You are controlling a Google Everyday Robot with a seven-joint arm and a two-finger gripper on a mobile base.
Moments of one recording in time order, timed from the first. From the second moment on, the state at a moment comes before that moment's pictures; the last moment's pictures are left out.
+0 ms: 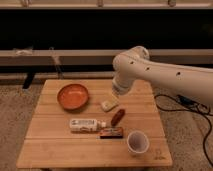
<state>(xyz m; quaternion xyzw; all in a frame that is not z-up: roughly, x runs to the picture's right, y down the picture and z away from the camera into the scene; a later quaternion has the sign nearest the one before) 0.060 0.044 0.703 -0.28 0.05 0.38 0.88</state>
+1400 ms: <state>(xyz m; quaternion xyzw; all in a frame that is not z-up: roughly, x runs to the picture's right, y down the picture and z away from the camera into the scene) 0.156 0.135 0.678 -0.30 0.13 0.43 0.84</state>
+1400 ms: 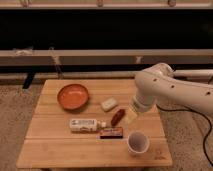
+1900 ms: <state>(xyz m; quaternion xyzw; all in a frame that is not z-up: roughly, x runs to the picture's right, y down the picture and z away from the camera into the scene) 0.174 0.186 0.677 -0.33 0.16 0.46 0.81</state>
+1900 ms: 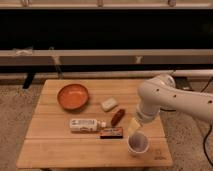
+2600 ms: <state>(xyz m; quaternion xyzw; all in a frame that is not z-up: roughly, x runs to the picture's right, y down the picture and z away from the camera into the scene) 0.199 0.233 0.686 -0.36 0.16 0.51 0.76</state>
